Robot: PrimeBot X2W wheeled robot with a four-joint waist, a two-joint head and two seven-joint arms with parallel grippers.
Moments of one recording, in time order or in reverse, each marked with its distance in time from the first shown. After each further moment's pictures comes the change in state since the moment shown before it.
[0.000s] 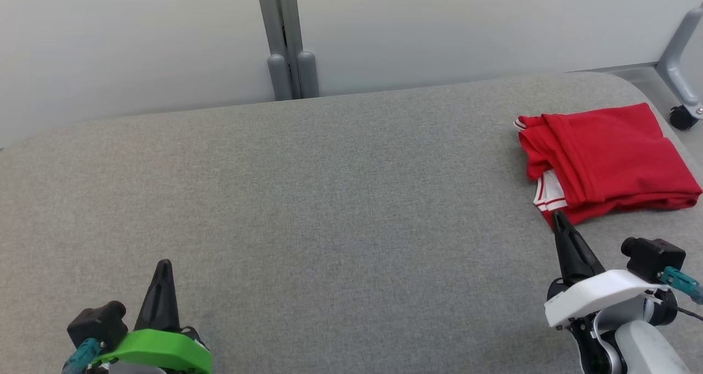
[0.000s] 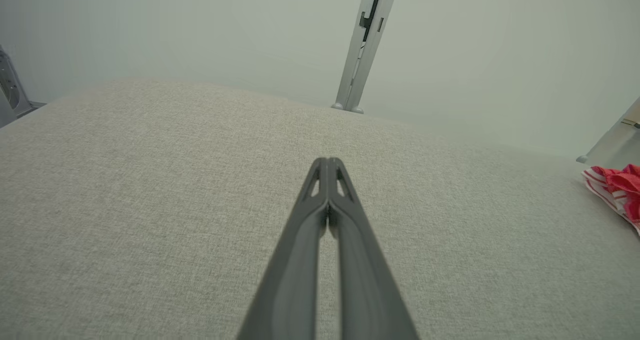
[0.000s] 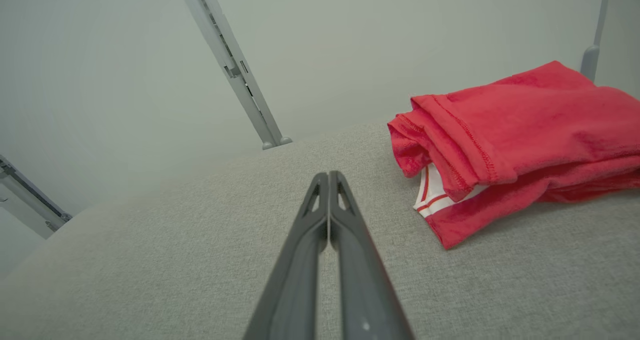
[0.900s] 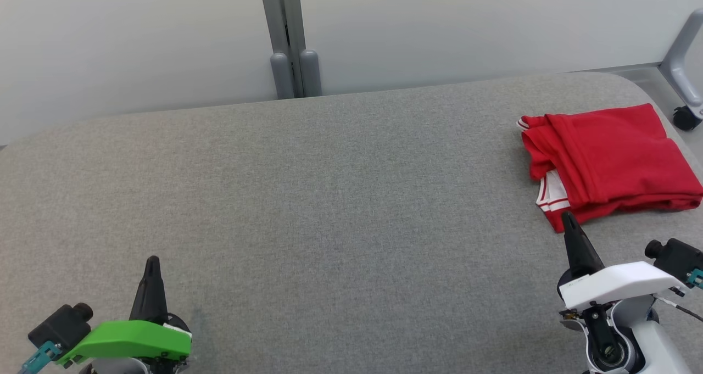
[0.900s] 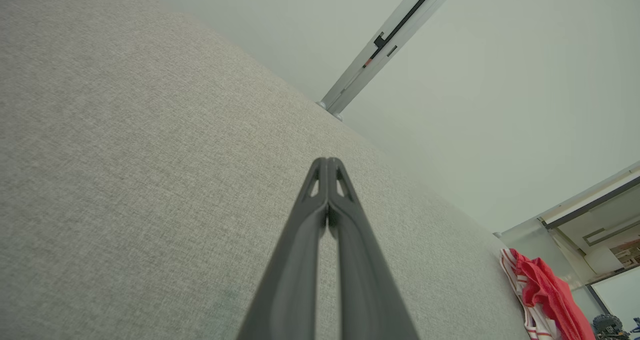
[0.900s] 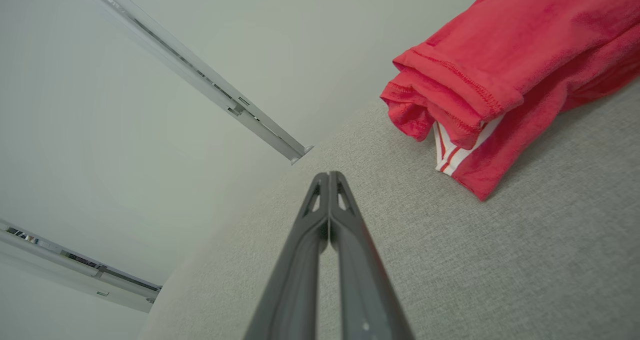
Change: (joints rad) left arm -0.017 -0.001 0.024 -0.021 -0.432 -0.004 0.102; right arm 0.000 0.049 -0.076 -0.019 0.370 0.000 0.107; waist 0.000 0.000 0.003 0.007
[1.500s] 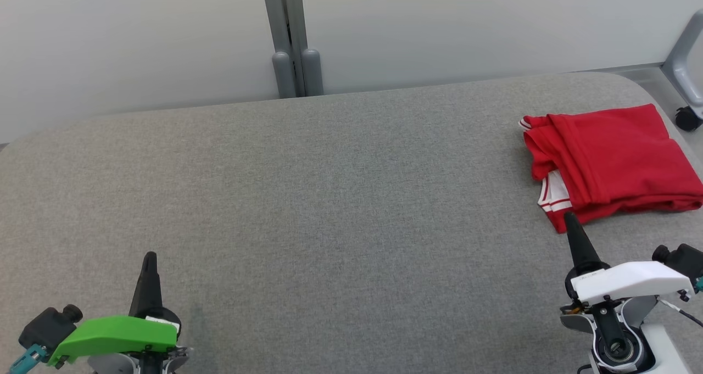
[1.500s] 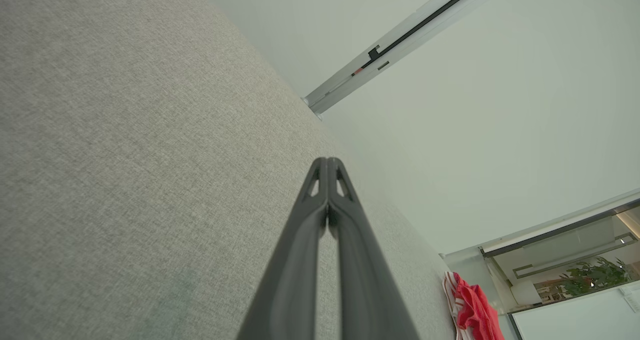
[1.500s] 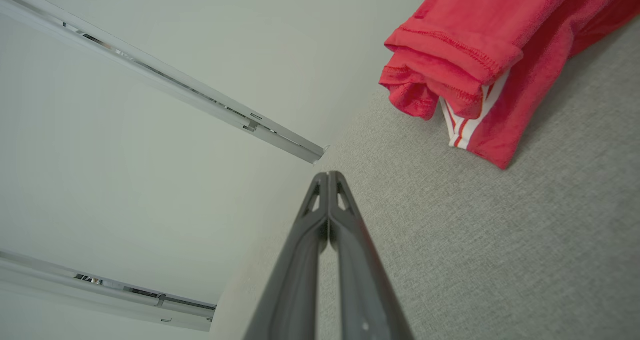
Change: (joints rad) left arm -0.014 0.000 0.013 -0.010 -0.232 -0.004 0.056; right arm 0.001 0.024 -0.041 -0.011 0.196 0.000 0.057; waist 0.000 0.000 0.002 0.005
